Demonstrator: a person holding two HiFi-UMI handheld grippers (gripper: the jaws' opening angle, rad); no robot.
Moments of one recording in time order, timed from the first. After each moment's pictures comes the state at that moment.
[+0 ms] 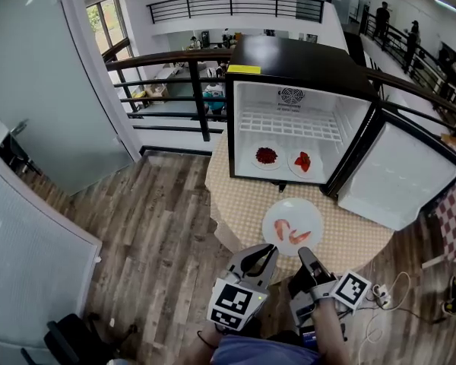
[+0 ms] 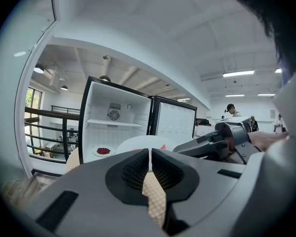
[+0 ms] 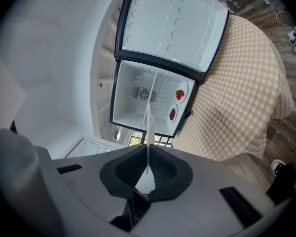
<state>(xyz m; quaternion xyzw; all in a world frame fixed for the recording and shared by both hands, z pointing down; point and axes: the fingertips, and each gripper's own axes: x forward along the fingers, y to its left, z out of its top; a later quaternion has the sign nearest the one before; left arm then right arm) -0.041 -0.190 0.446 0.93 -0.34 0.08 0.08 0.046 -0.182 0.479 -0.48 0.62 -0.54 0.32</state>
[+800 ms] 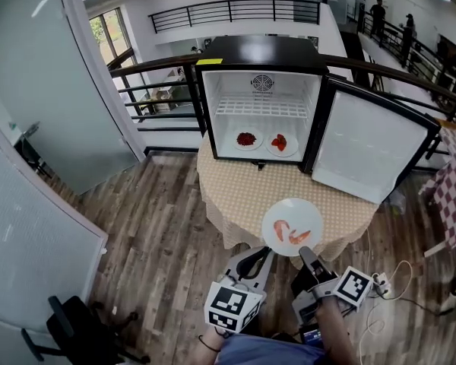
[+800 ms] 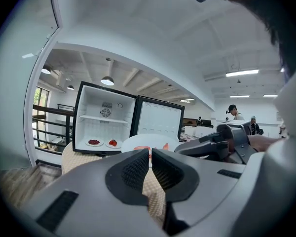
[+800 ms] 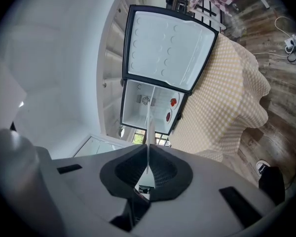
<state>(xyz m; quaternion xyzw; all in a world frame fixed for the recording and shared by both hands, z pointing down) 0.030 -0.042 0.447 0.92 -0.37 0.08 0.09 0.128 -0.038 0.475 -0.45 0.63 -0.55 0.31</state>
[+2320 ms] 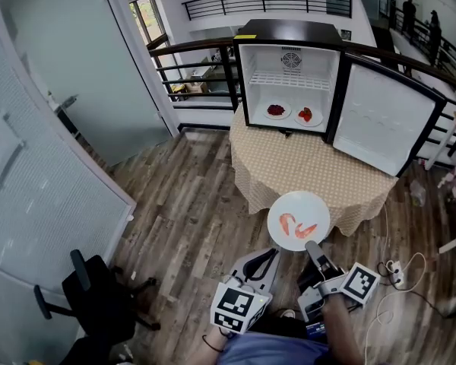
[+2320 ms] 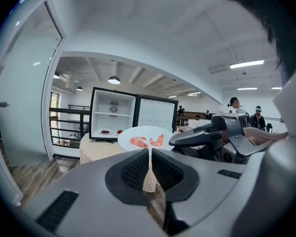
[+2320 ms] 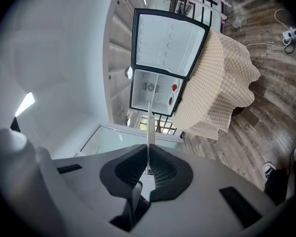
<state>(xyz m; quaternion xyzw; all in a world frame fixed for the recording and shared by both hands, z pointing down) -0.009 0.126 0.458 0.90 -0.42 0.11 0.09 0.083 0.105 0.473 -0.40 0.66 -0.57 0.29</state>
